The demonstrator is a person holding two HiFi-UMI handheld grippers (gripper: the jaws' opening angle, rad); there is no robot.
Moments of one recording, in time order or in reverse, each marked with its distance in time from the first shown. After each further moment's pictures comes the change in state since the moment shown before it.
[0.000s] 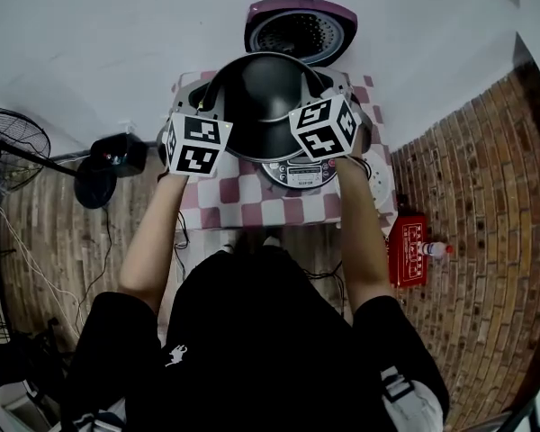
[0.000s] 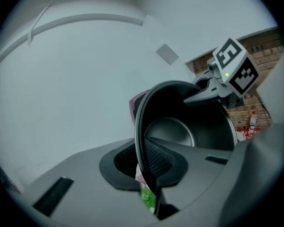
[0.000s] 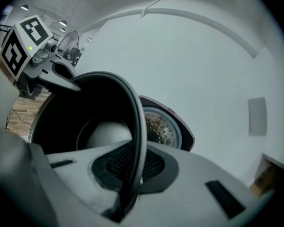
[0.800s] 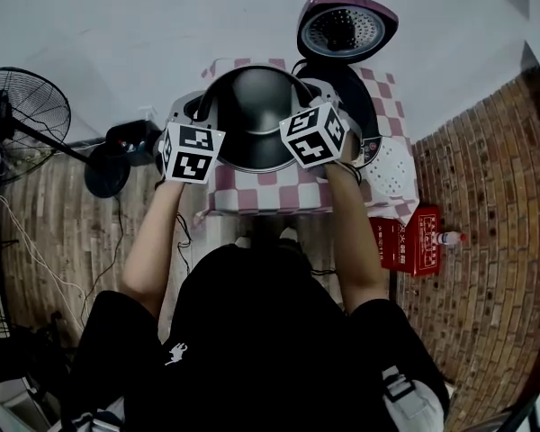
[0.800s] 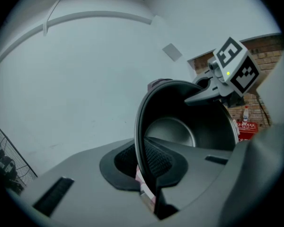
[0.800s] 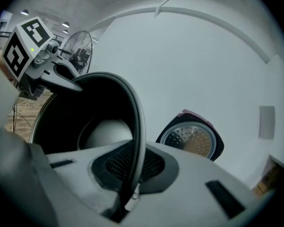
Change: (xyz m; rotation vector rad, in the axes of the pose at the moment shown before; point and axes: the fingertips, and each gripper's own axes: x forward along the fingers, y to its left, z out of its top) left arm -0.098 0.075 -0.100 -0.032 0.072 0.002; right arm -0.018 0.145 0.060 0.001 0.030 0.085
